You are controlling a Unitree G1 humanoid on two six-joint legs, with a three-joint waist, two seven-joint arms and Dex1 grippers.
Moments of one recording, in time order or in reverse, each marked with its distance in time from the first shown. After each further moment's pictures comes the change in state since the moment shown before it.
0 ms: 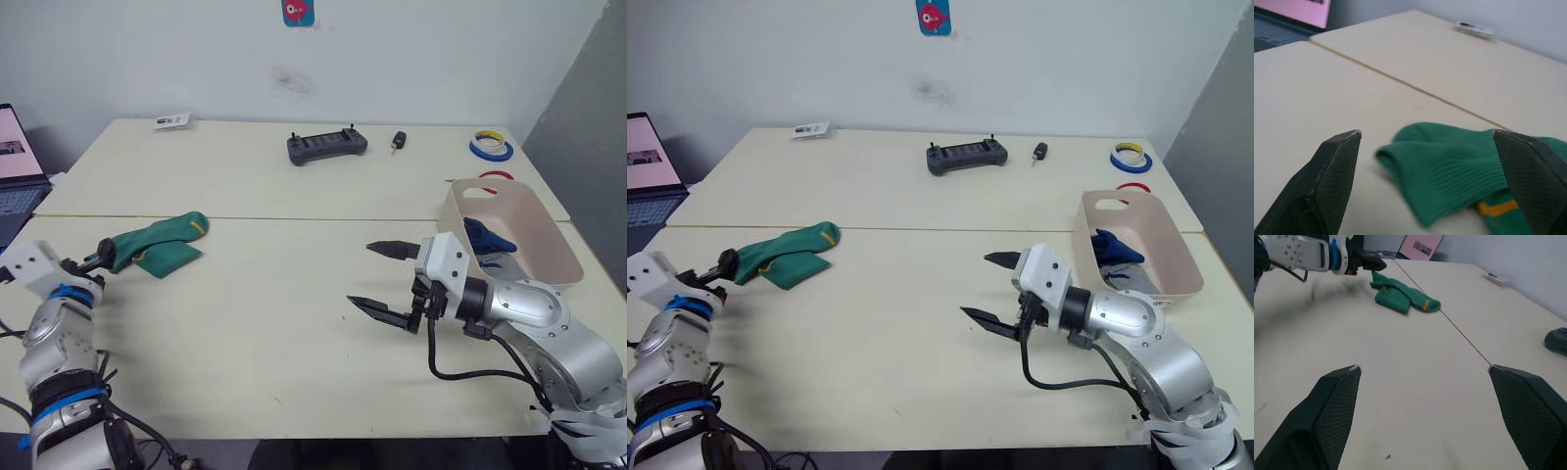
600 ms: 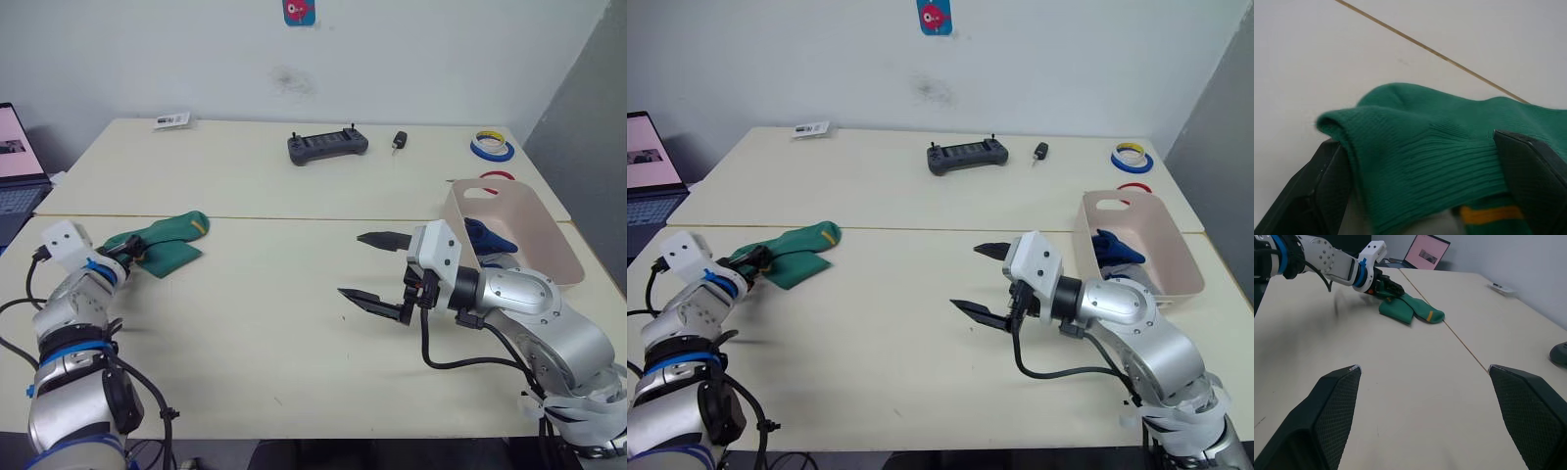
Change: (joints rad) left arm -0.296 0.047 -0.106 0.328 0.056 0.158 -0.011; right arm -0.045 -0.002 0.025 0.021 0.012 0.010 0.000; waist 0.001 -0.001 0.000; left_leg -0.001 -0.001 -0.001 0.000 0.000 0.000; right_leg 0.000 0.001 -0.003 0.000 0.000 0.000
